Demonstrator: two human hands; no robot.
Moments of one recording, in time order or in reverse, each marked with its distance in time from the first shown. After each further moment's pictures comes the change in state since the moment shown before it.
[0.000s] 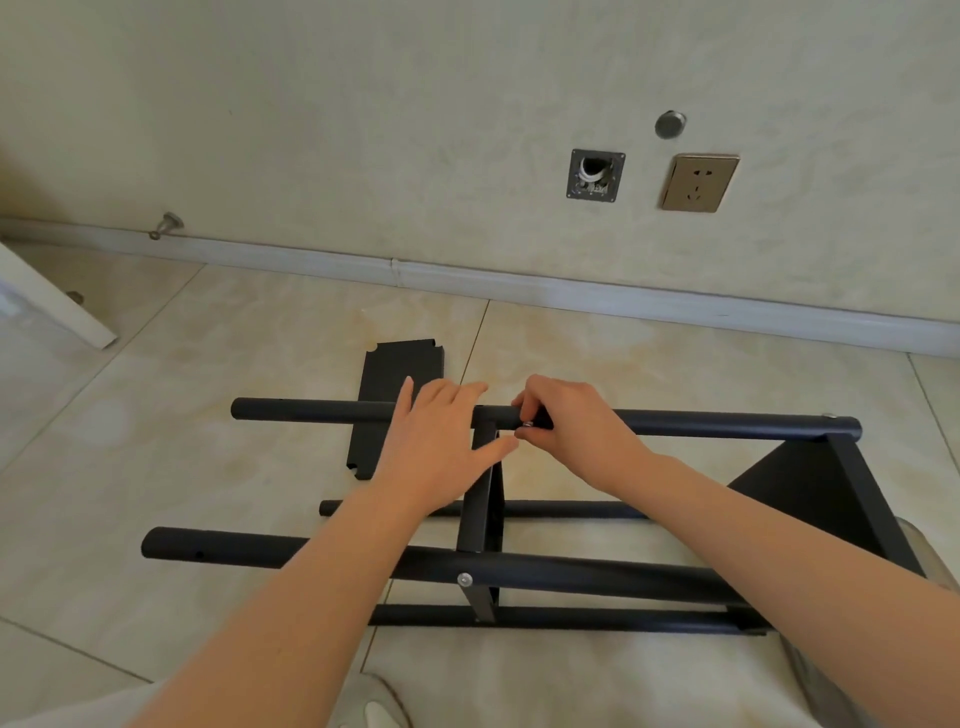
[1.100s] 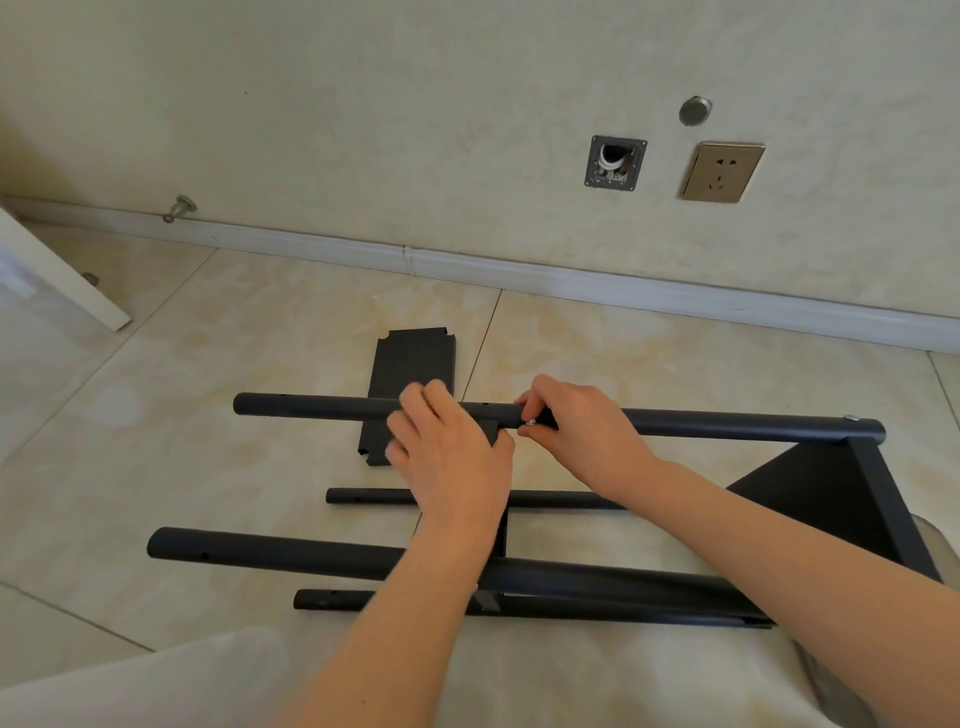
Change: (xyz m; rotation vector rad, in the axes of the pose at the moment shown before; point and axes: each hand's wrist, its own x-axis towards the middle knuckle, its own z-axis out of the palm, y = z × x) left_hand -0.028 0.035 0.022 -0.107 0.317 -0.531; right_hand -0.007 -0.017 0.010 -0.082 -0.006 0.018
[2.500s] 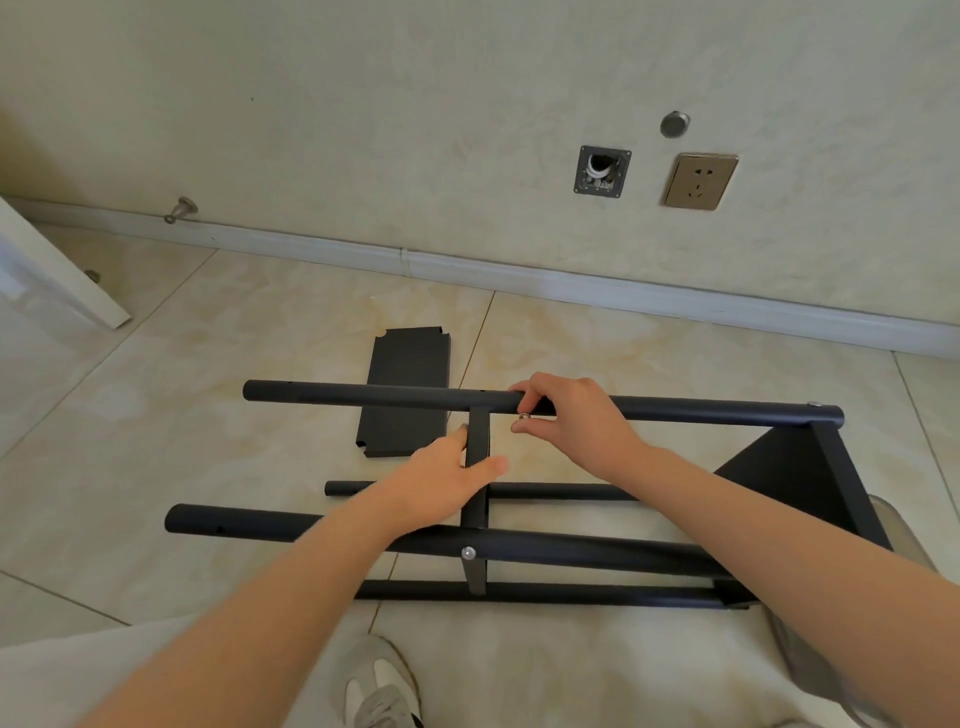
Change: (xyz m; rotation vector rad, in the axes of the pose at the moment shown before) left_hand 0.003 -0.045 -0.033 -0.258 -0.850 0.214; right_hand -0.013 0.004 0.002 0.125 0.009 0.016
